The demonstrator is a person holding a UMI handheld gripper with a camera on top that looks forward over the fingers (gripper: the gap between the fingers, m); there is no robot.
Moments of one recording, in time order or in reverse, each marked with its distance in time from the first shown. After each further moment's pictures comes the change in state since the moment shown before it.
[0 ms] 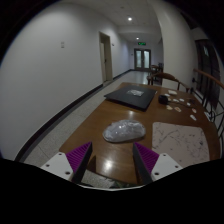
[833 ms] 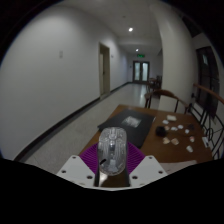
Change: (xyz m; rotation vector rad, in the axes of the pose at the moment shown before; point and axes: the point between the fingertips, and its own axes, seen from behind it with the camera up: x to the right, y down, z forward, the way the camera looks) arm 0.055 -0.087 -0.065 0.129 0.024 -0.035
